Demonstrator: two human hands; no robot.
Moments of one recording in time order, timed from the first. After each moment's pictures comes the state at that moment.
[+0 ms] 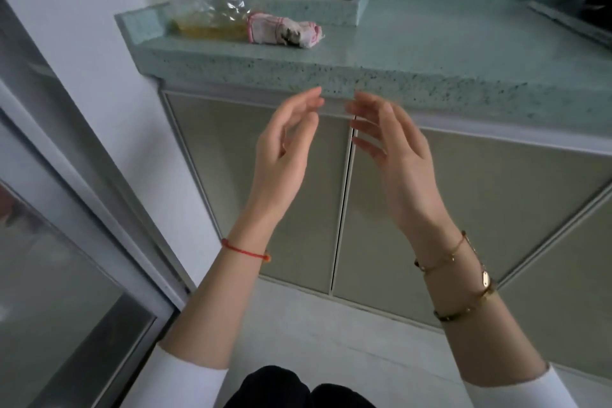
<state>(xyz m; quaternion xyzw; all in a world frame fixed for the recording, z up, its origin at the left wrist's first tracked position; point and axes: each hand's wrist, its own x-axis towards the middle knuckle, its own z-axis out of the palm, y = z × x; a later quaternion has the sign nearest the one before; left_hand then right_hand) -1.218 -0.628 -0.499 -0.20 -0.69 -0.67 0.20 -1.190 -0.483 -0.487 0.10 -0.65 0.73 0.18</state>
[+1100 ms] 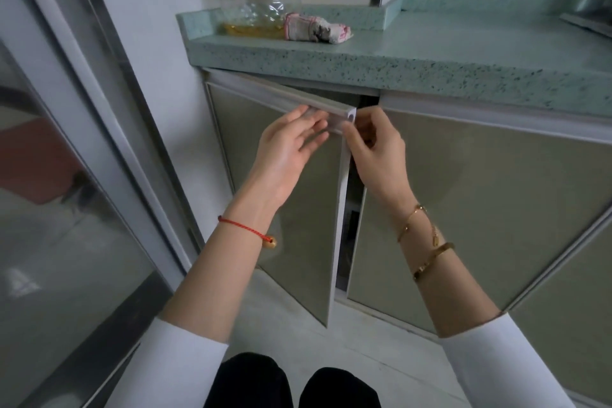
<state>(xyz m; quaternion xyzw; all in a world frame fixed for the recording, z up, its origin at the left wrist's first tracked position) -1.190 -0.652 -0.500 -0.06 -0.49 -0.87 0.03 -1.203 -0.508 -0.520 0.14 -0.78 0.54 0.29</state>
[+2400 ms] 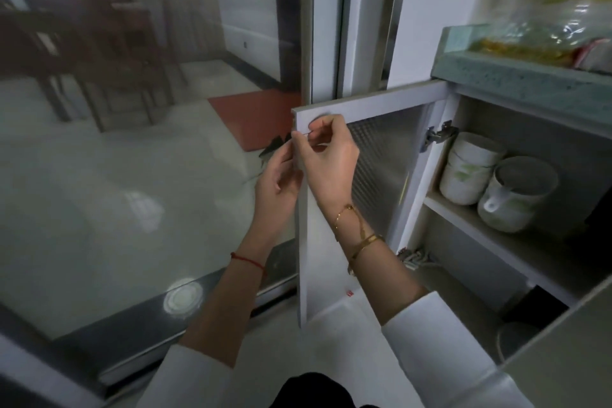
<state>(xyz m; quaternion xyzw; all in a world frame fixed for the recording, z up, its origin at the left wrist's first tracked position) -1.068 -0.896 -0.572 0.13 -0.71 -0.55 0.42 -1.138 -0.841 -0.533 0.33 -0.64 0.67 0.15</state>
